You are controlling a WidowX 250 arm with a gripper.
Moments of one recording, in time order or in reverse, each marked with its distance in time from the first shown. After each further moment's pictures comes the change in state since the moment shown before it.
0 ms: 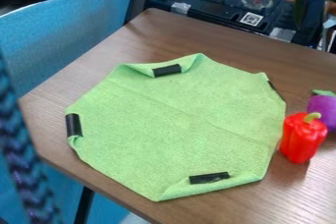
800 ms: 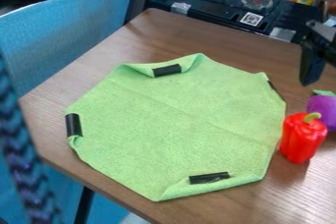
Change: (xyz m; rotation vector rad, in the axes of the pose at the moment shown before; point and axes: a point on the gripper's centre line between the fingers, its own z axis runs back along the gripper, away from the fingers) arm 0.002 -0.017 -0.078 -0.046 0.120 -0.048
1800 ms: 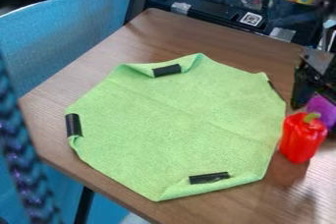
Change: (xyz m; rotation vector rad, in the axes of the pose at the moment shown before) arm 0.004 0.006 -0.051 0.059 0.092 0.021
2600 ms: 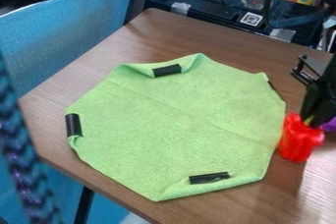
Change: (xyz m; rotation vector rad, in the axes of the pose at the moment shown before) arm 0.000 0.003 -0.004 0.017 0.010 0.017
